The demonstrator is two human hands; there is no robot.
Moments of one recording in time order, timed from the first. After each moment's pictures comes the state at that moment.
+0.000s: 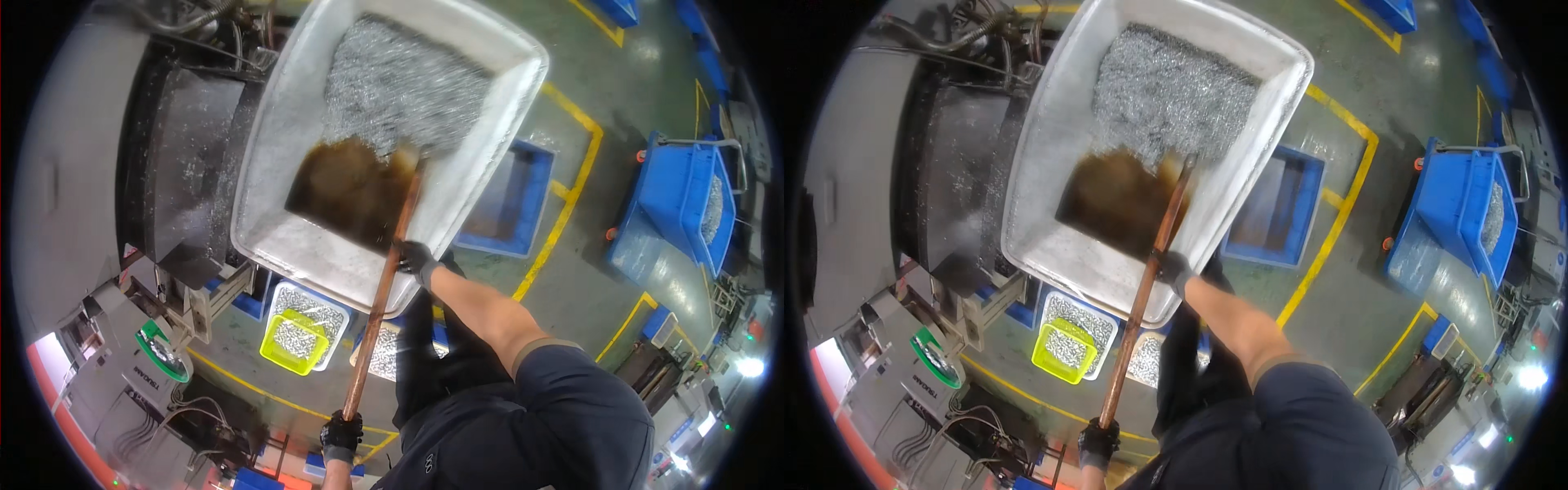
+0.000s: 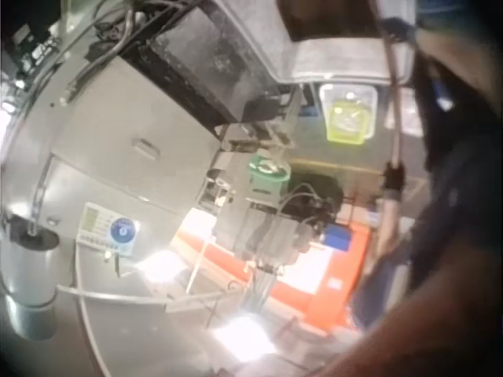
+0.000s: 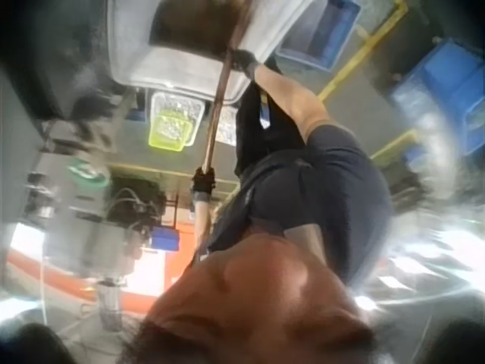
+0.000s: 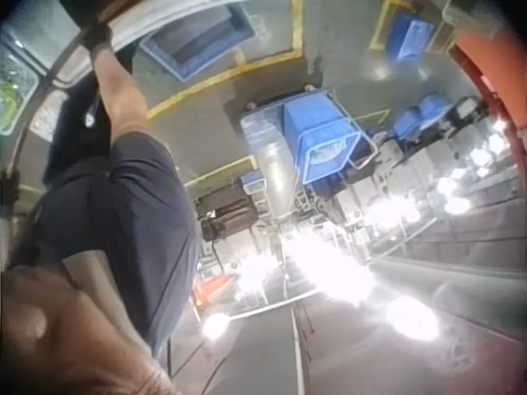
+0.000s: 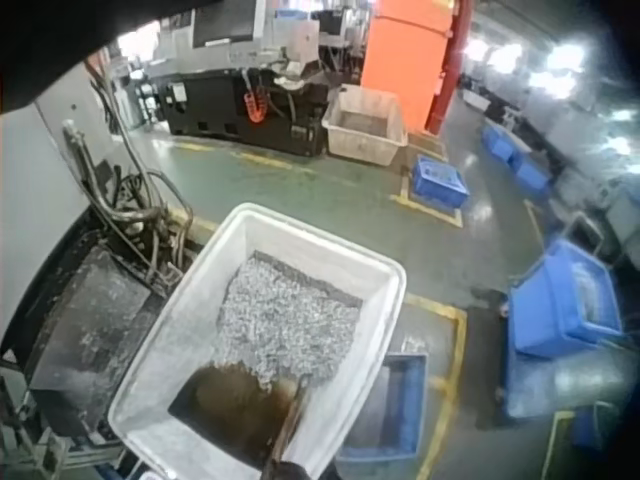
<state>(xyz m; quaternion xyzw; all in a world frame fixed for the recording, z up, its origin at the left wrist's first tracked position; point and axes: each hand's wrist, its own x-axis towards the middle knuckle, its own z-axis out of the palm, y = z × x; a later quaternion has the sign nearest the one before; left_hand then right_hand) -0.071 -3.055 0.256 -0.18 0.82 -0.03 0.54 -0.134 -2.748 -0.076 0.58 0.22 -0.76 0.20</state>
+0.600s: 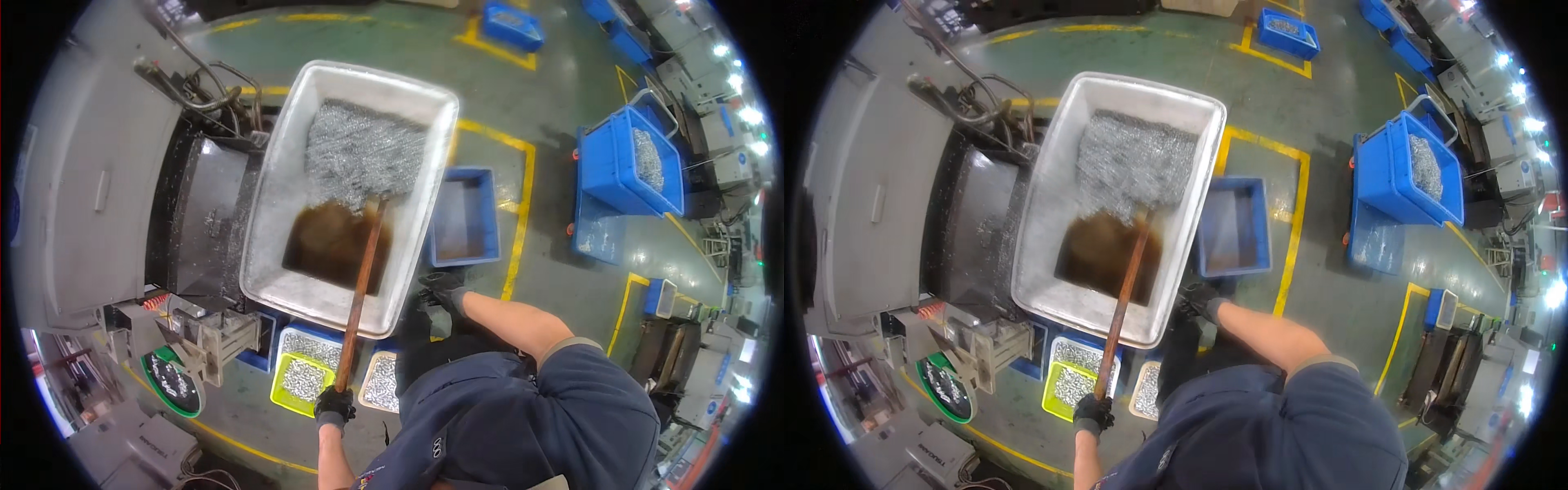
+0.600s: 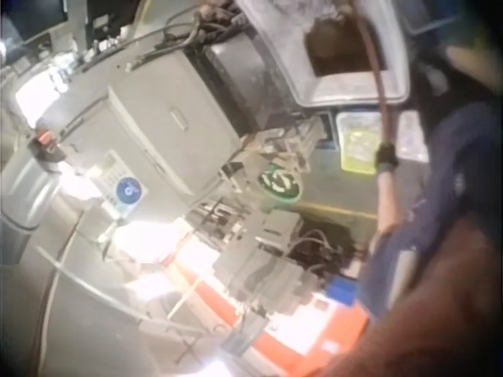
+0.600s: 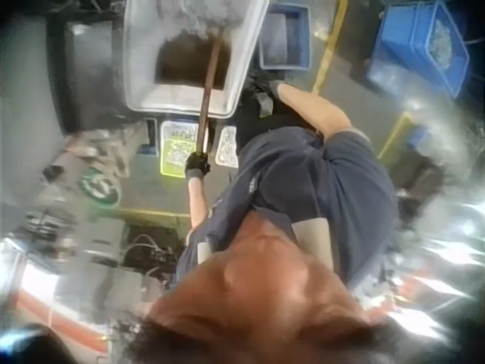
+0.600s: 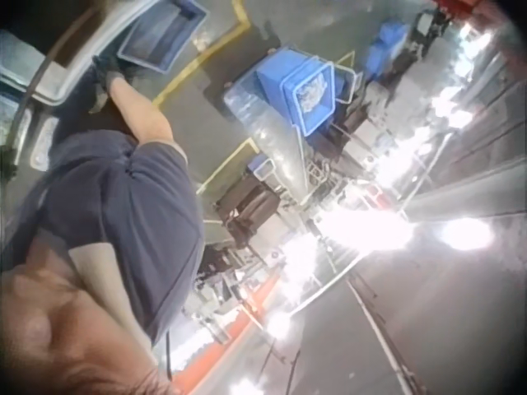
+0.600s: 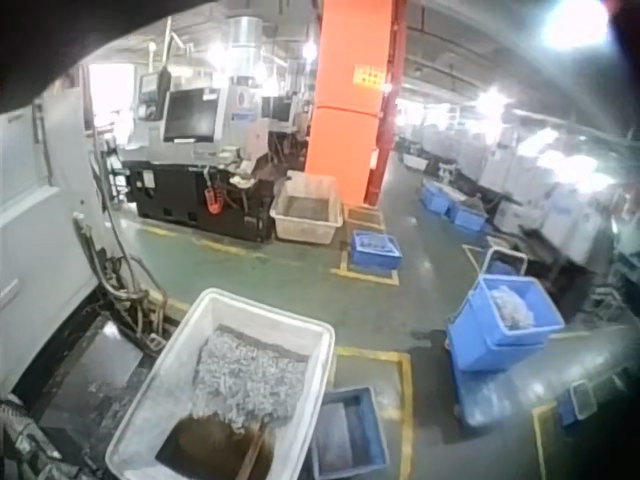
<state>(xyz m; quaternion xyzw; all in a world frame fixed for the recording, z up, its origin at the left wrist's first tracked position) -0.099 -3.095 0.246 -0.11 0.83 0.11 0.54 0.047 -2.723 0.015 0.51 0.47 -0.69 0.19</state>
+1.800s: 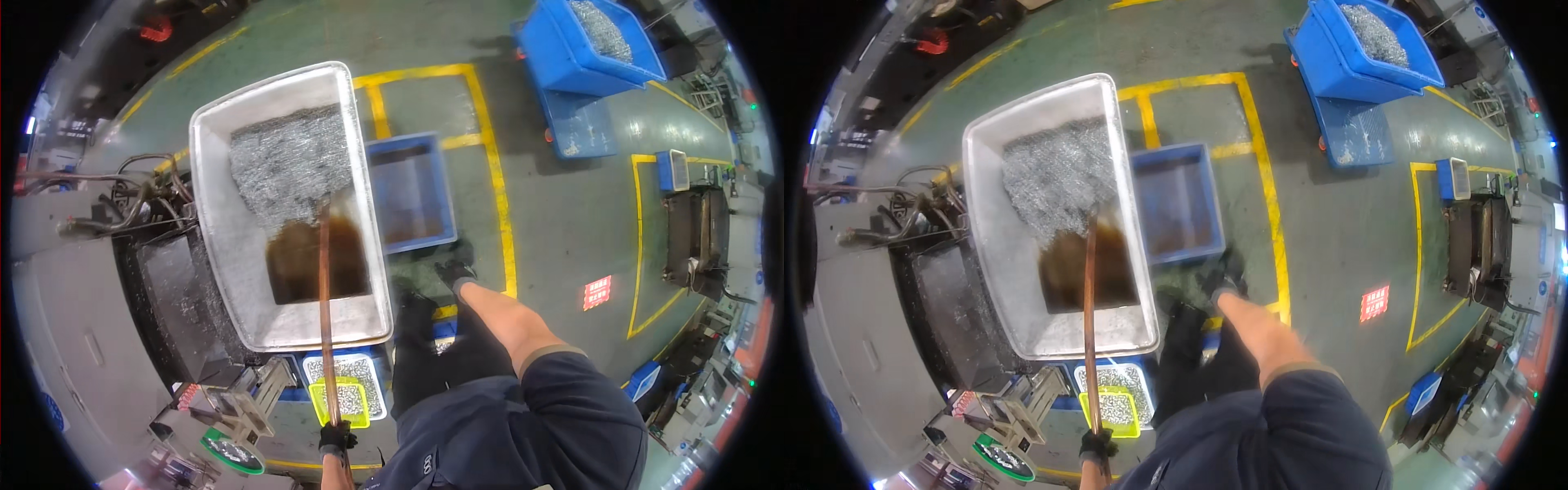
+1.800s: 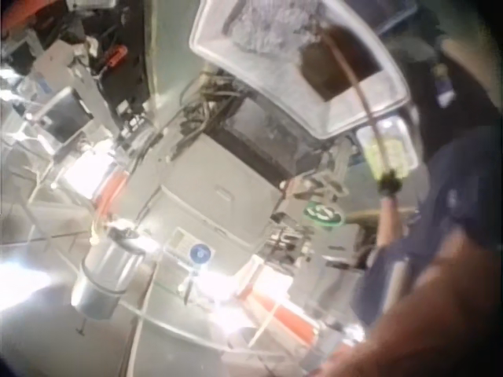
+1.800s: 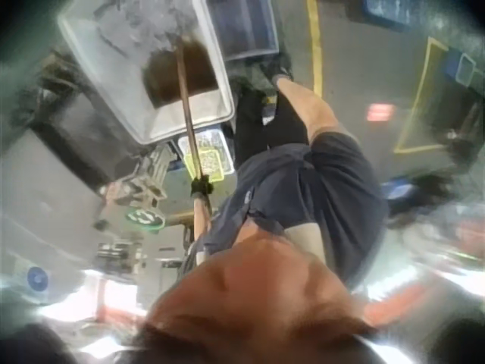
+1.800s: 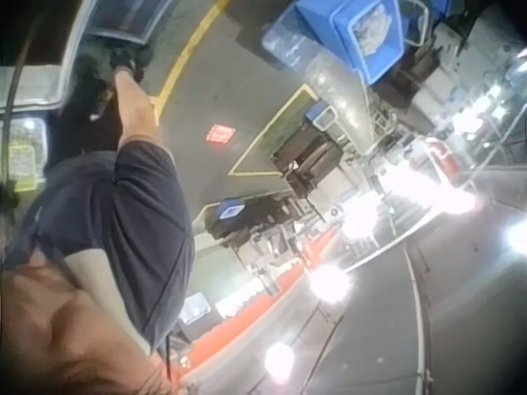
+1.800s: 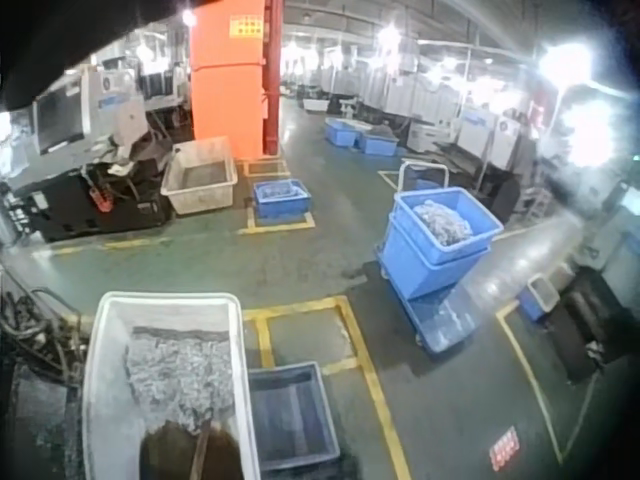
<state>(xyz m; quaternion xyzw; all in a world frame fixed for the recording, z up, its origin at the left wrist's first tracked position) -0.128 -3.106 0.215 -0.16 0.81 0.06 0.56 0.140 -2.696 -0.014 0.62 0.64 -0.41 0.19</state>
